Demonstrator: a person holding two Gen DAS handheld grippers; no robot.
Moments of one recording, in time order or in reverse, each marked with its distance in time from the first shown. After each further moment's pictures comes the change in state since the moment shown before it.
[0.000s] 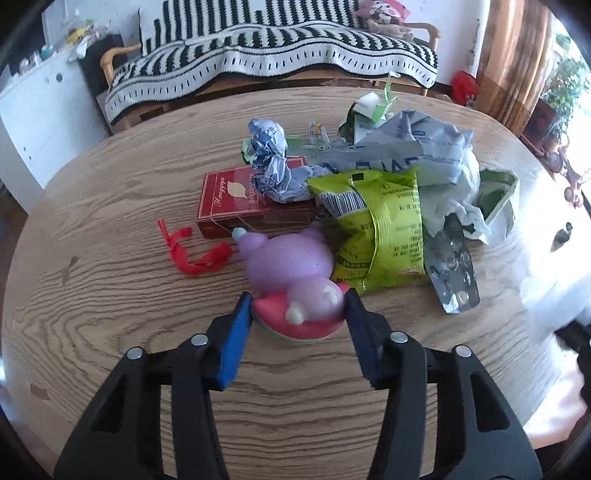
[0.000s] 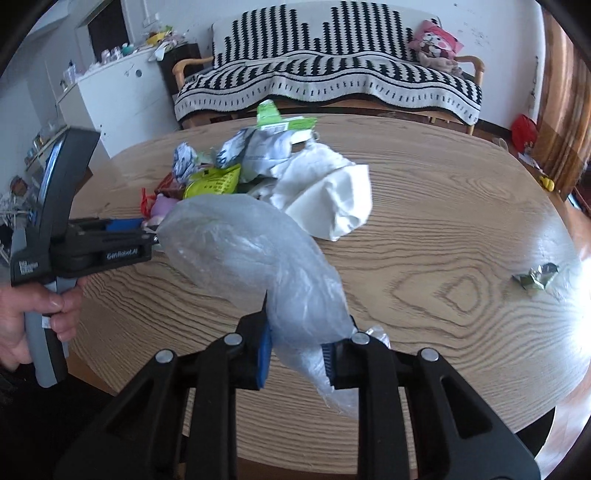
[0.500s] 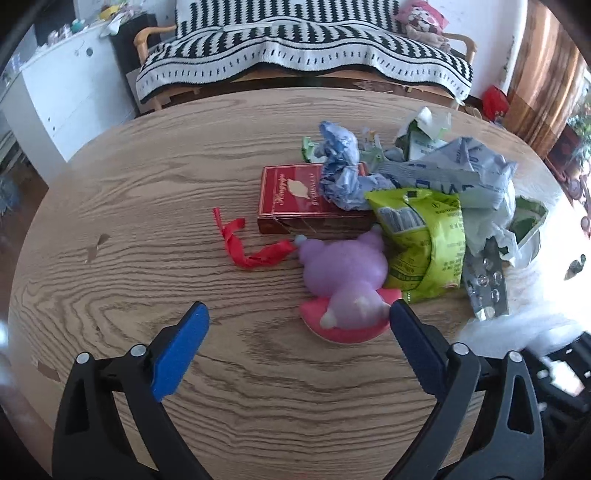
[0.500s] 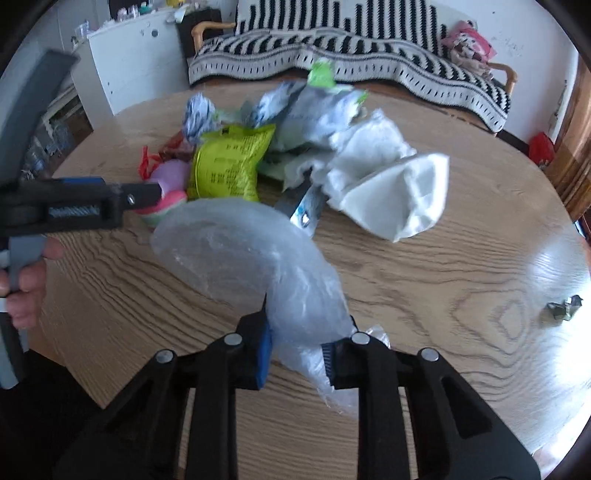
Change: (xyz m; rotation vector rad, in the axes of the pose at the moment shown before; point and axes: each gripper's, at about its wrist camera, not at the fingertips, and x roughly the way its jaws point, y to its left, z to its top) left arm -0.002 0.037 0.009 -0.110 0.029 0.060; right arm 0.057 0.047 0.010 -0.111 0.069 -0.021
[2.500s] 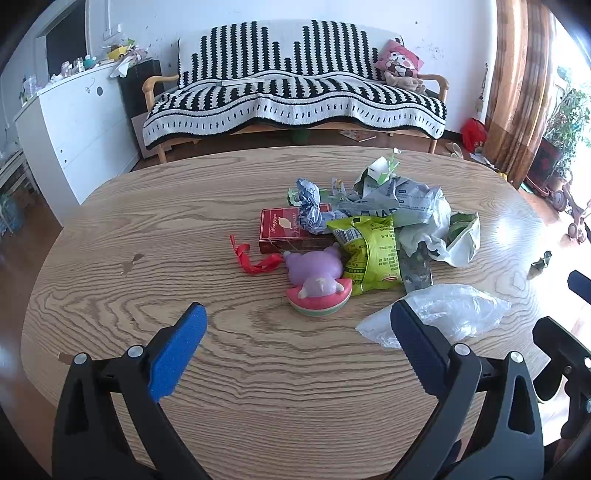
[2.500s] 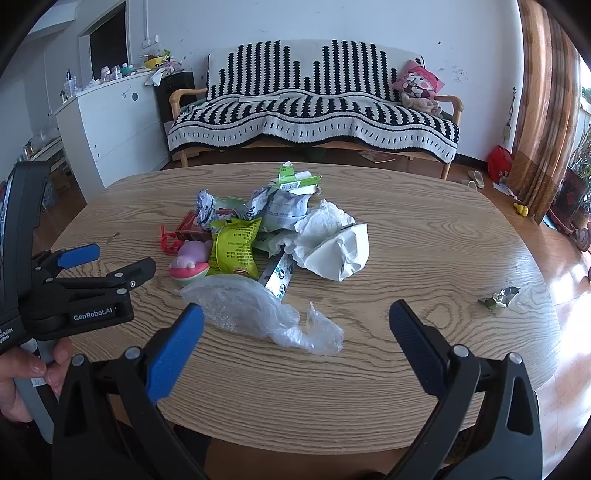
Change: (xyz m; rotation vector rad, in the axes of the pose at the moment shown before) left arm -0.088 -0.007 -0.038 0.009 -0.210 -0.026; right arm -0.105 0.011 -0.002 0.089 -0.214 -0.104
